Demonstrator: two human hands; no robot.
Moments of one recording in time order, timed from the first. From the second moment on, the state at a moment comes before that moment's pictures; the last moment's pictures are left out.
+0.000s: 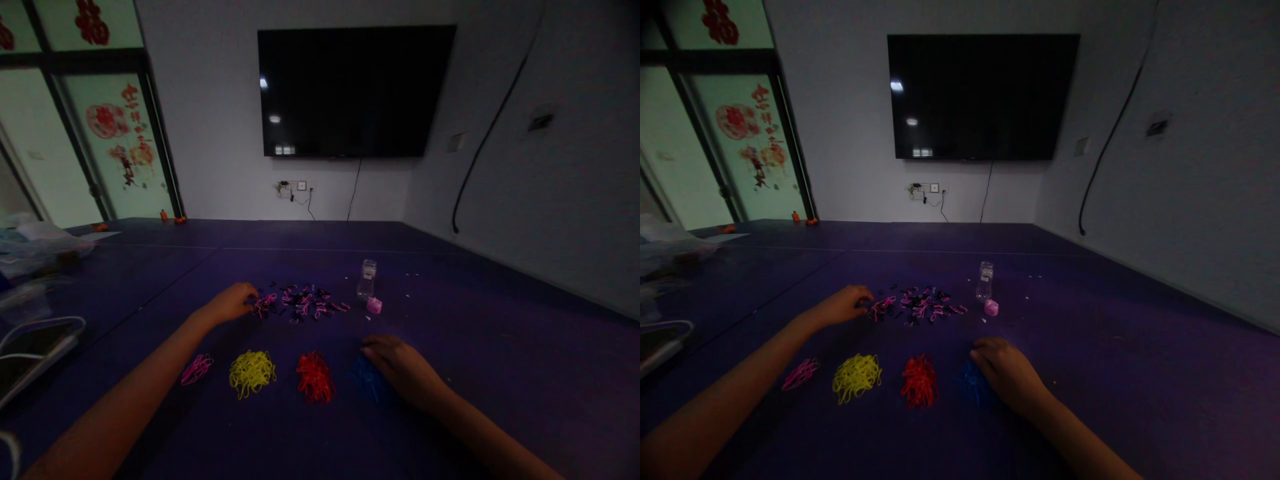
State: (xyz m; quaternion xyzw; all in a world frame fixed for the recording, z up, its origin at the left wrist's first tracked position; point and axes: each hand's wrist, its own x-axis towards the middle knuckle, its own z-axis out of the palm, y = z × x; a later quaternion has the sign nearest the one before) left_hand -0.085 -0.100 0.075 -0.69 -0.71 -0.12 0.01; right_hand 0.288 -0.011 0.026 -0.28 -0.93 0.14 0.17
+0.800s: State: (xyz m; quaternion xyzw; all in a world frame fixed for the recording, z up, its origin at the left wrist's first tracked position) left_hand -0.109 -0.079 0.041 -0.67 -0.70 -0.23 -0.09; right_hand 0.288 -0.014 0.027 -0.28 -0.93 0.14 0.18
